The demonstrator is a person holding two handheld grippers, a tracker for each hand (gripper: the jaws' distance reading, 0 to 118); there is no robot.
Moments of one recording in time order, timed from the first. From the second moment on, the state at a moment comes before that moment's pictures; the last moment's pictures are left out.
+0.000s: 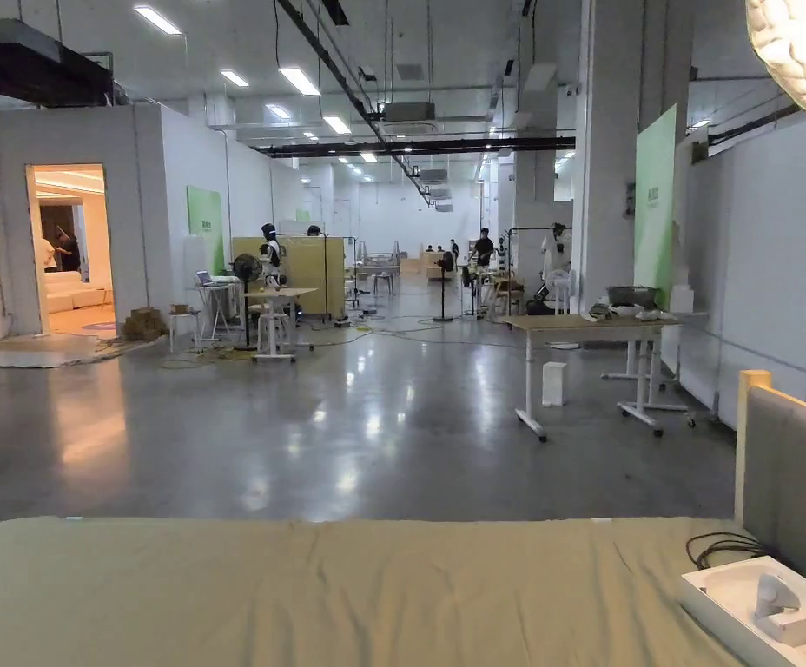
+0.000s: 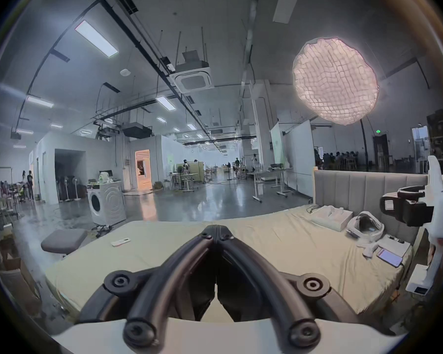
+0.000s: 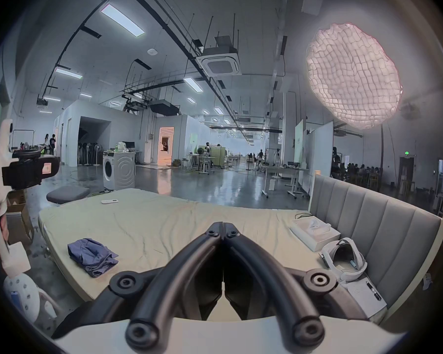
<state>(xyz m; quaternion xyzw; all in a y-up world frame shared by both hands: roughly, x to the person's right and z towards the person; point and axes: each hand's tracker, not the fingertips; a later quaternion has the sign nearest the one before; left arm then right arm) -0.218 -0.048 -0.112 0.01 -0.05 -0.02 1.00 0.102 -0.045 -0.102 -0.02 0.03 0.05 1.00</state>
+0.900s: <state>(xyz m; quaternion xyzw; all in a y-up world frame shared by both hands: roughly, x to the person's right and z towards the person) -0.218 -0.046 -0.125 -0.02 -0.06 -0.02 1.00 0.116 -0.054 -0.109 -0.04 0.03 -0.02 1.00</state>
